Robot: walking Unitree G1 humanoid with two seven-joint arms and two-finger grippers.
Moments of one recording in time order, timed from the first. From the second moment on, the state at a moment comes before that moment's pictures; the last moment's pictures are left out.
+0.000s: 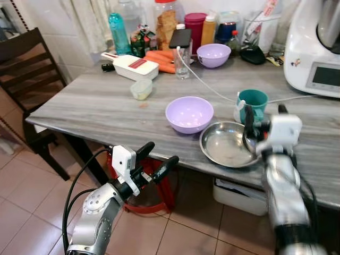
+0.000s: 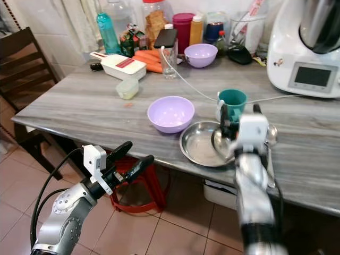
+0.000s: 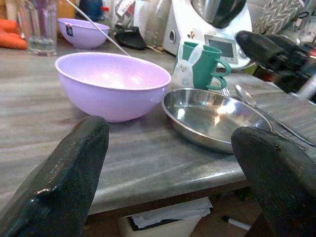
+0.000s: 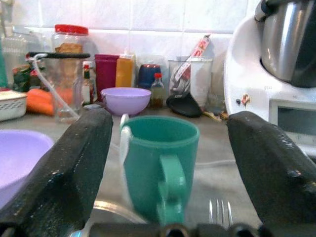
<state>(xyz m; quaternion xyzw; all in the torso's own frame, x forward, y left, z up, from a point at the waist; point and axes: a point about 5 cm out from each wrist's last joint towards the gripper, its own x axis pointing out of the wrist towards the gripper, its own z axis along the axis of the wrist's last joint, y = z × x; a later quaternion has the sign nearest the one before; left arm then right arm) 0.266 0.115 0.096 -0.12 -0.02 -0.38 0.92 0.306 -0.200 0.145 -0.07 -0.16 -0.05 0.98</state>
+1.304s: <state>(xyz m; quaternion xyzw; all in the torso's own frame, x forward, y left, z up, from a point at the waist) 0.301 0.169 0.069 -0.05 0.02 -0.04 1.00 0.267 -0.152 0.149 -0.14 -0.12 0.07 0.98</state>
